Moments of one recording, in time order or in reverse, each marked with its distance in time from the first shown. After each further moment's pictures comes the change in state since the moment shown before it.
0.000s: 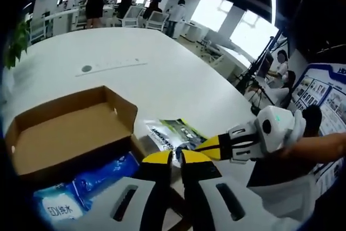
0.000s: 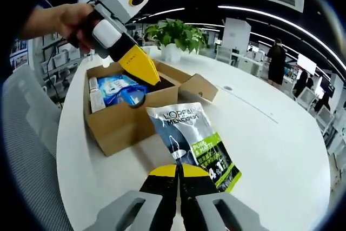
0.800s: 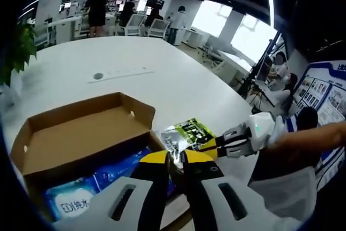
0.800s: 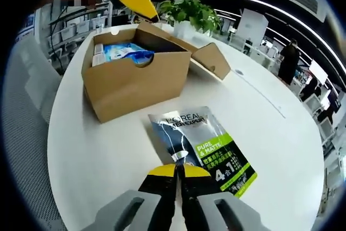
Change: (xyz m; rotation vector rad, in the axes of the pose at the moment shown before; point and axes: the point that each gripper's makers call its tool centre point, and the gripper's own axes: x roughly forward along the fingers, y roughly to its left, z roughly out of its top) left arm -0.038 0.019 -0.005 0.021 -0.046 0.032; right arm 0.010 0.002 -0.042 -0.102 0.170 0.019
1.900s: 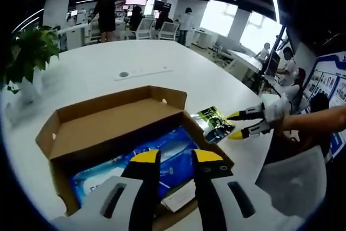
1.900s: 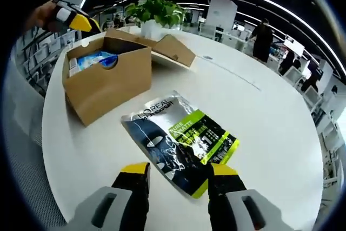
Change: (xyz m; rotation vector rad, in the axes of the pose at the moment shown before) left arm -0.062 0.051 -0.023 0.028 -0.021 0.110; right arm -0.025 -0.032 -0.027 0.255 0.015 -0.140
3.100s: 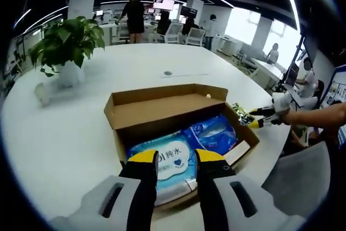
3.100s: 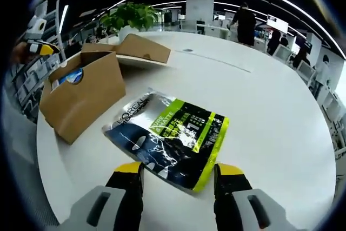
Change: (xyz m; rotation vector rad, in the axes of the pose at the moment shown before) left arm -0.088 0.076 -0.033 -0.075 -0.047 0.184; right arm 0.022 -0.020 0.000 0.155 -0.005 -0.005
